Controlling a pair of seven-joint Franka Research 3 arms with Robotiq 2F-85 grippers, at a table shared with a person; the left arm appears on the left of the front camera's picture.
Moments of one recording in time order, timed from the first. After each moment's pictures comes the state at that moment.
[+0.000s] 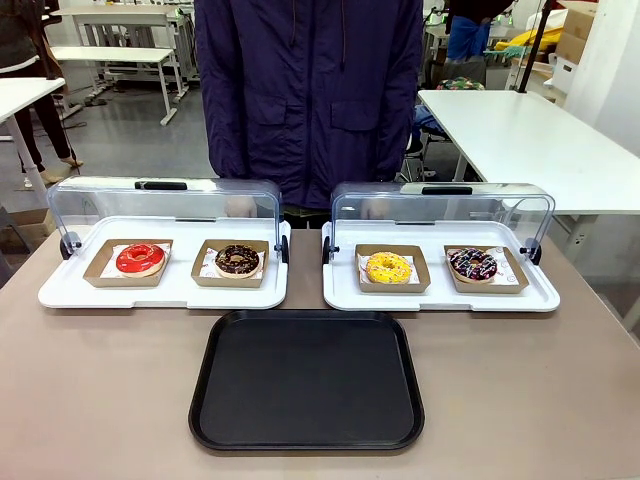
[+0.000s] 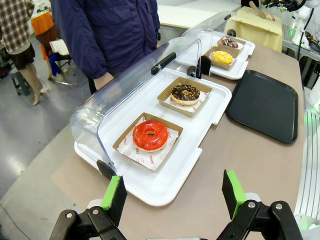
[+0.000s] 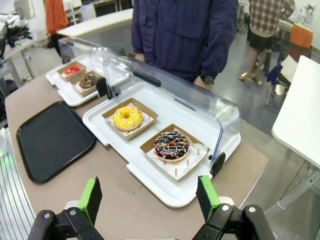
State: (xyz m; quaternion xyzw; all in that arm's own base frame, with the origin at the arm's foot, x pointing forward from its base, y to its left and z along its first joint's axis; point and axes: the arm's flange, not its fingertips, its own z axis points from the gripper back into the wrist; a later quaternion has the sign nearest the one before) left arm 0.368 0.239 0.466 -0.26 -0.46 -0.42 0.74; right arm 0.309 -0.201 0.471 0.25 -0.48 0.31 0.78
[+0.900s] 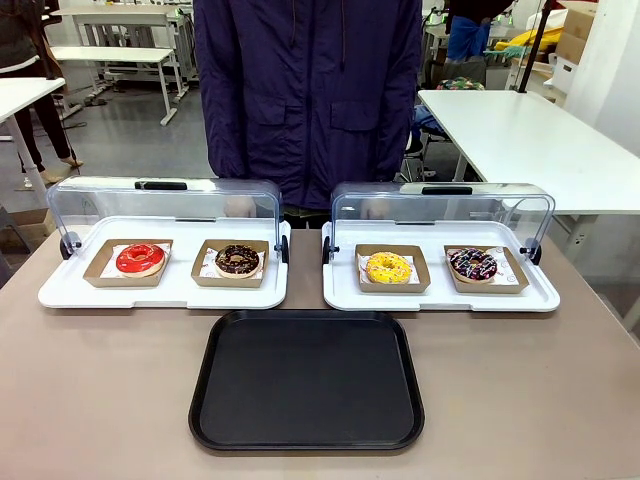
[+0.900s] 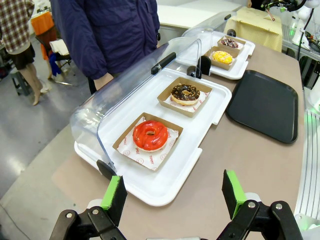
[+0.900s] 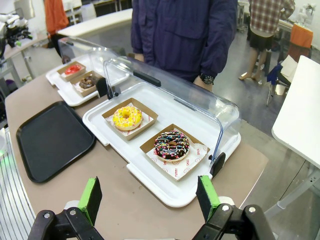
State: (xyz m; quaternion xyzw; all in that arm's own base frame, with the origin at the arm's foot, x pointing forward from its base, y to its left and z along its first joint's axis) left arm 0.368 0.239 0.466 -0.26 -0.46 -0.42 0.74; right arm 0.309 -0.201 0.471 0.25 -0.48 0.31 0.78
